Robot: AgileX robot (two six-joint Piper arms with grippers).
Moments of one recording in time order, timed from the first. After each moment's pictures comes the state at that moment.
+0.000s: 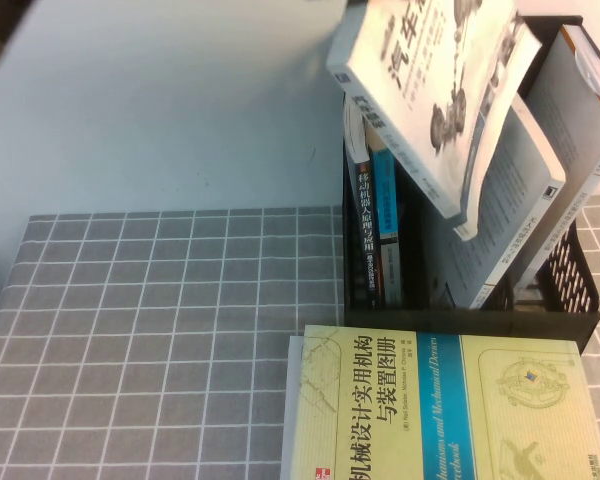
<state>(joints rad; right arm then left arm) 0.18 1.14 -0.73 1.60 0.15 -1.56 -0.72 1.74 -2.29 0.03 1.14 -0.40</state>
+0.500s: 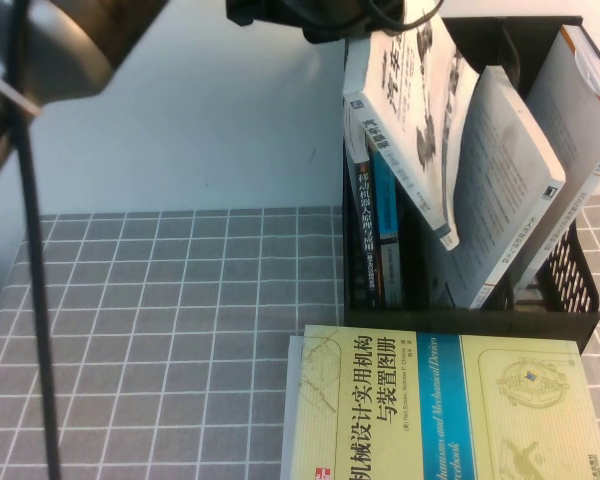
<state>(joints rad) 0.18 1.14 -0.73 1.61 0.16 -1.56 -0.72 1.83 -2.29 0.16 1.13 -0.63</state>
